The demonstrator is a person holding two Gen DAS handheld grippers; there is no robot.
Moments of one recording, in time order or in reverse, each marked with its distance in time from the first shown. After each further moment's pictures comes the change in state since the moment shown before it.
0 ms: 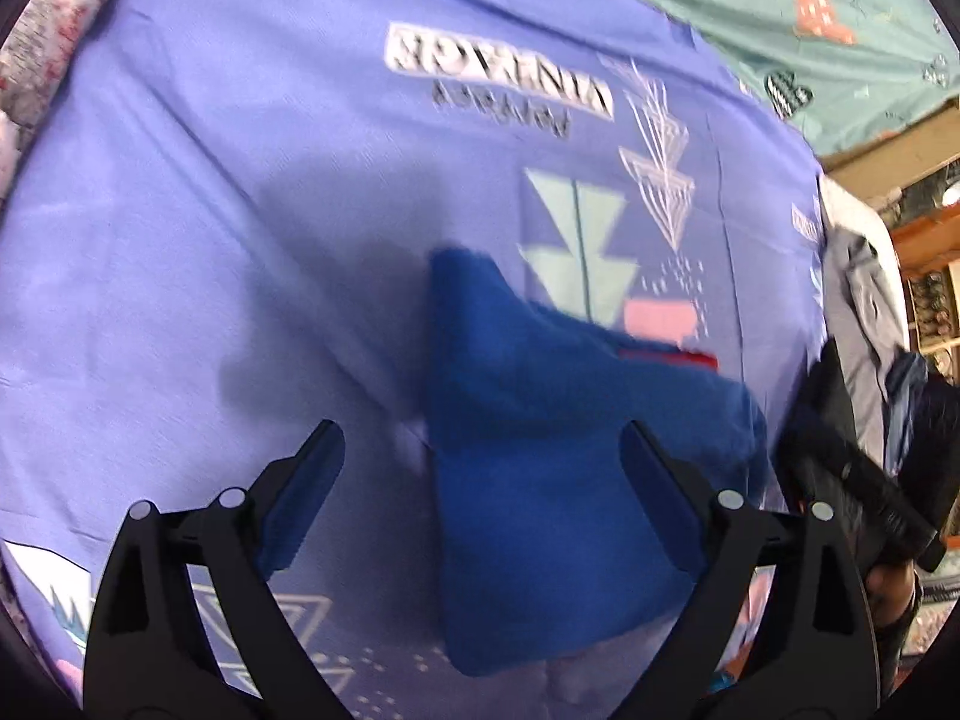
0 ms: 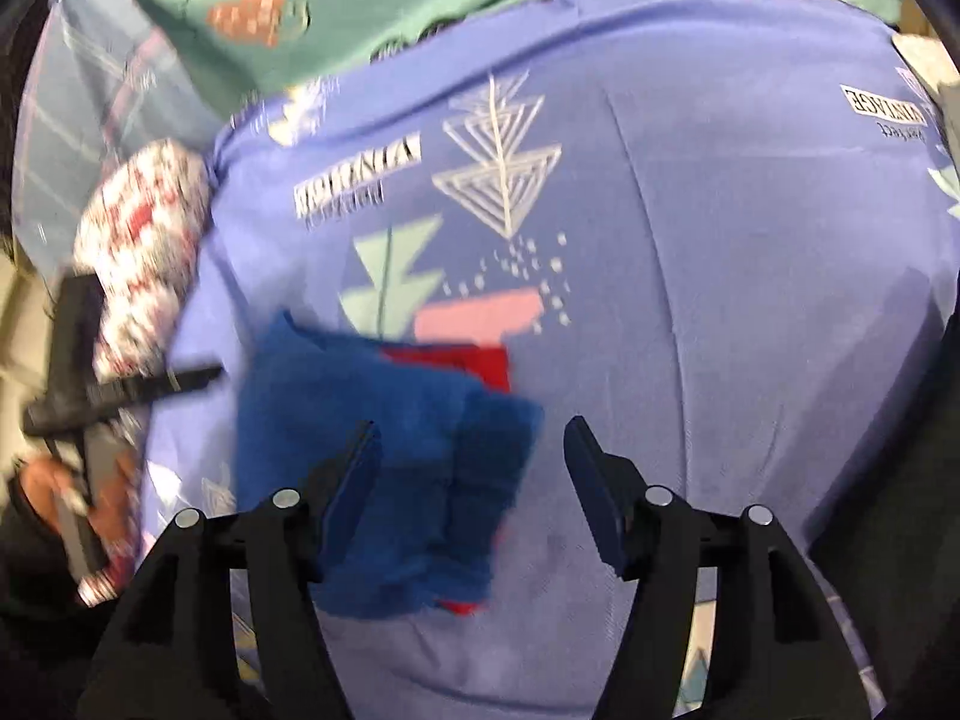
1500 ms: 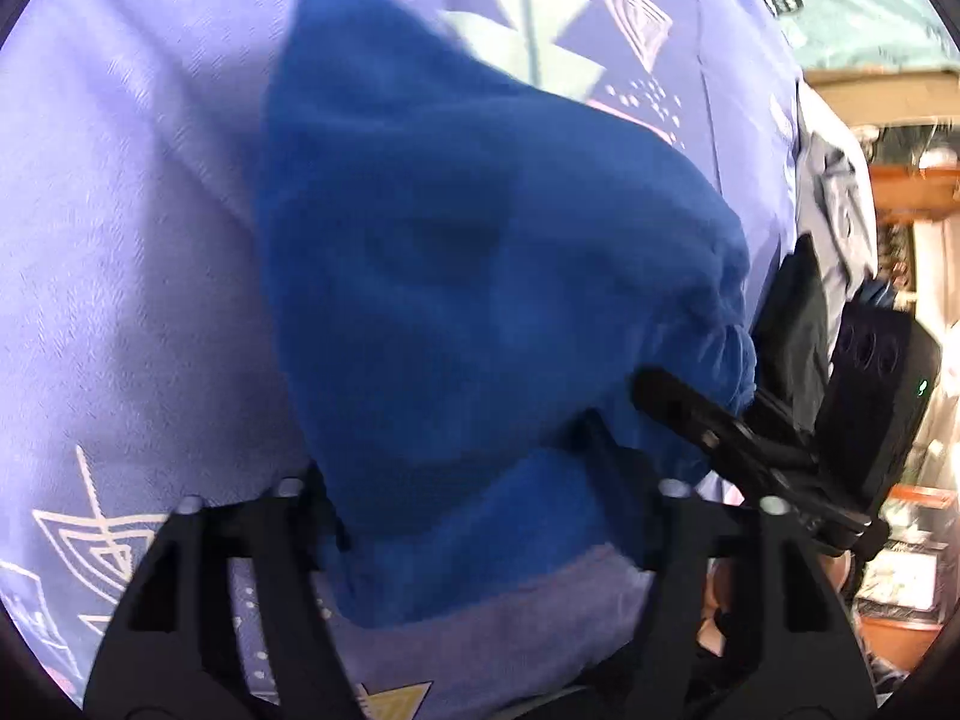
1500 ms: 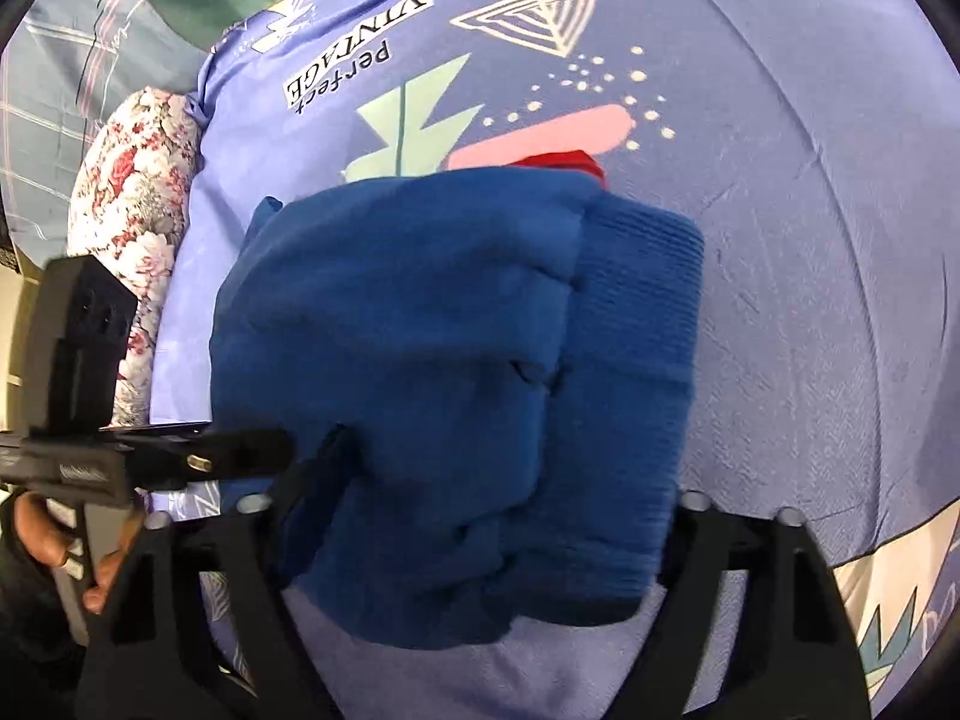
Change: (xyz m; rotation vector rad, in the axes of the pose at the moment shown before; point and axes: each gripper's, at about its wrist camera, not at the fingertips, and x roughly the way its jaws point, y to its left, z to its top) left arm 0.059 -0.029 -0.044 0.028 0.272 -0.143; right arm 0.071 0.019 -0.048 0.078 0.181 0.022
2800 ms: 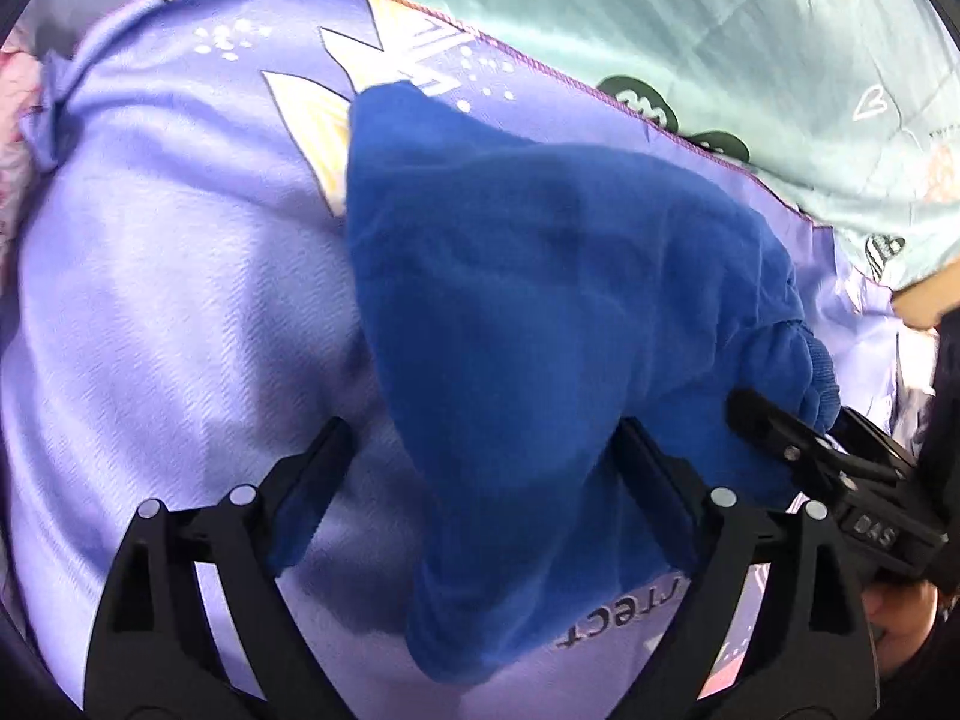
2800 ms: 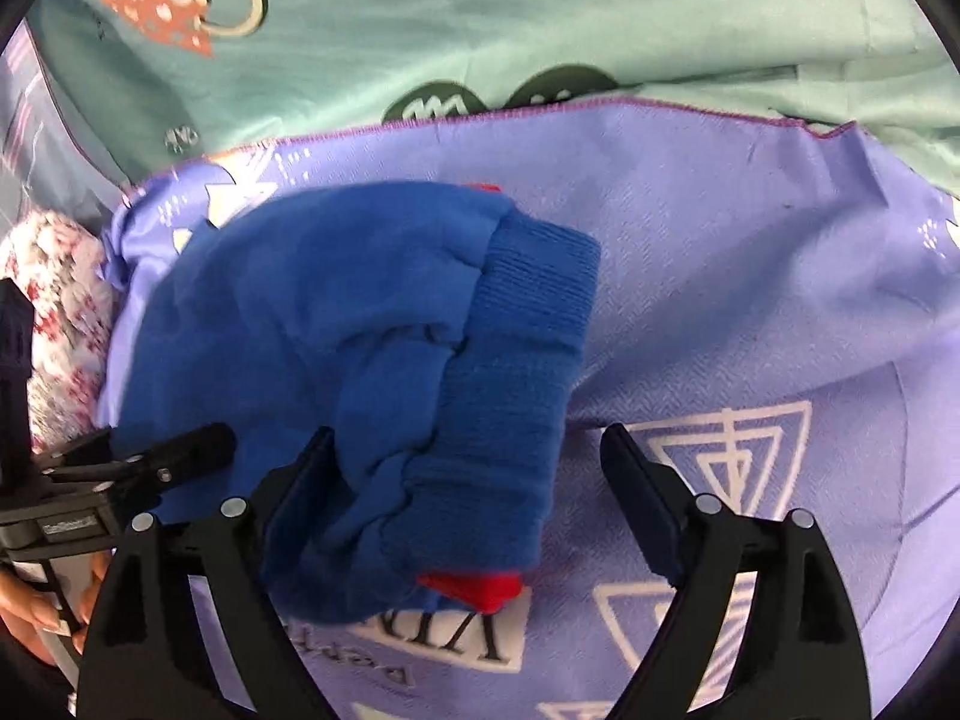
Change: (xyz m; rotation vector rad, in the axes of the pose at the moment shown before) left arm -0.092 0.044 0.280 -0.066 -0.493 0.283; right arm 0.077 0.060 0.321 -0.251 -0.239 -0.183
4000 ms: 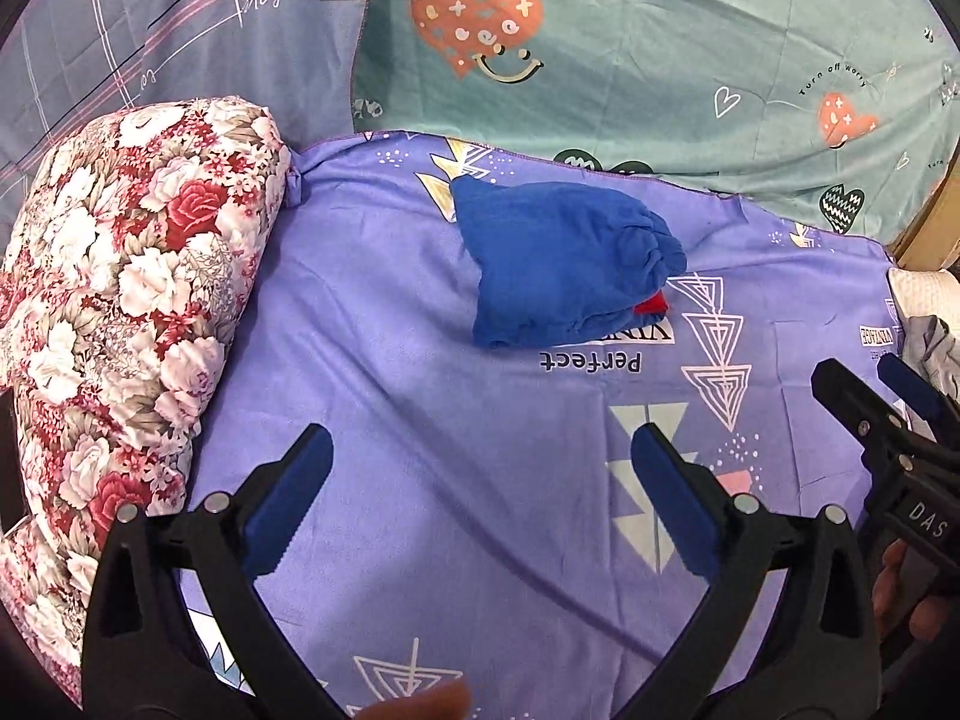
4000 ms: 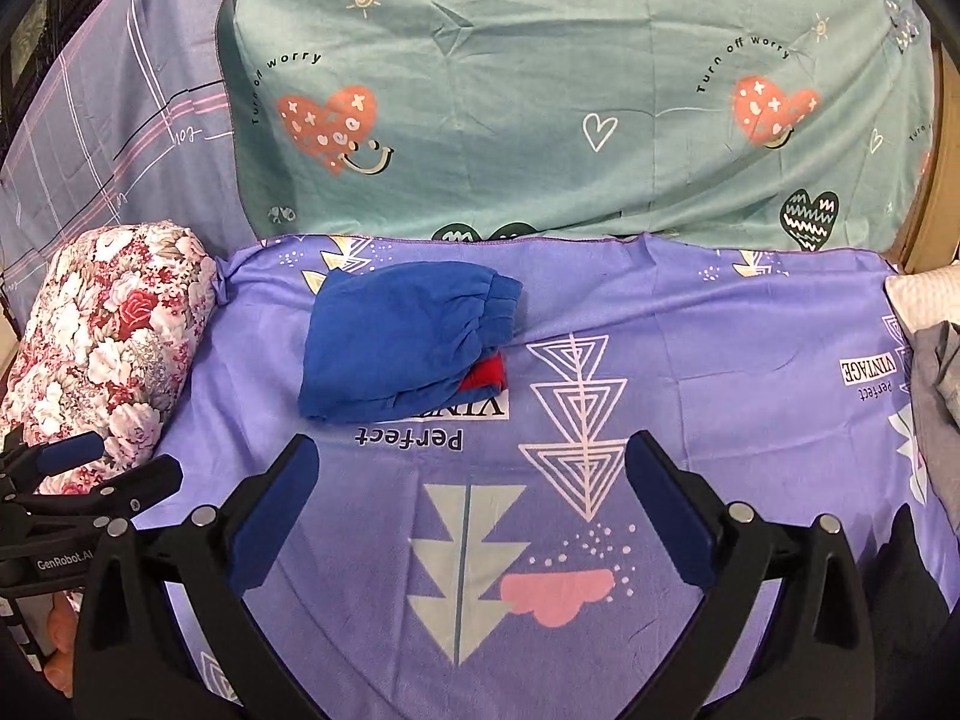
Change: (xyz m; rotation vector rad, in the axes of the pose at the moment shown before) left arm -0.239 -0.026 -0.171 0.099 -0.219 0.207; right arm -0.231 0.057 -0.128 -0.029 -0.279 -0.105
